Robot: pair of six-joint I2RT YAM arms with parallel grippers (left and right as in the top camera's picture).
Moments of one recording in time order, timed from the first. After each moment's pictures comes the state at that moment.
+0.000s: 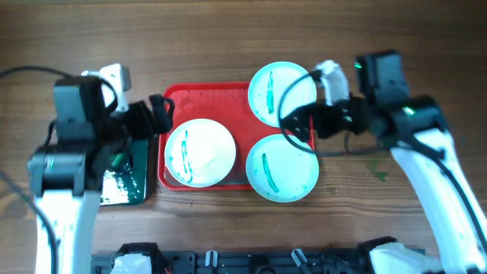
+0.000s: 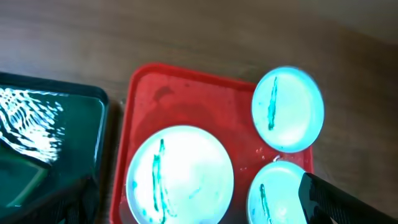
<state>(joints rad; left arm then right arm) 0.00 1.11 1.24 -0.99 0.23 -0.28 0.25 1.37 1.28 -0.95 -0.56 -0.02</state>
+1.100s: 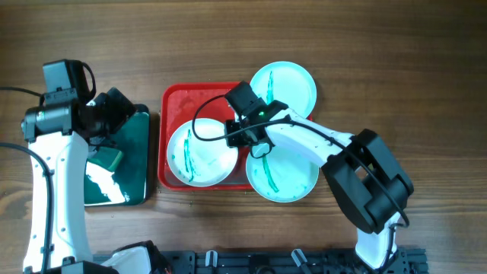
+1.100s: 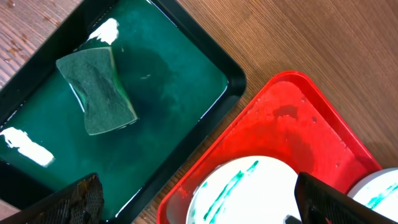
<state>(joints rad) 0.22 1.38 1.24 -1.05 0.01 -0.58 0.71 2.01 1.29 -0.47 -0.20 0.56</state>
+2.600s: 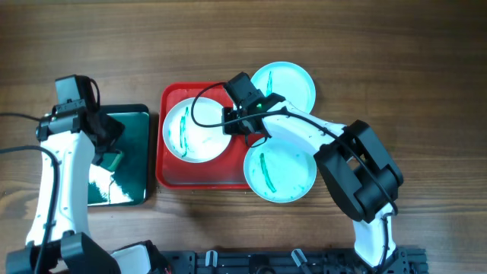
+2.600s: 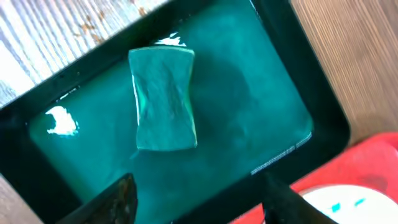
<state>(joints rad) 0.26 1.44 1.06 -0.91 -0.18 -0.78 0.67 2.09 1.36 -0.40 -0.18 0.62</state>
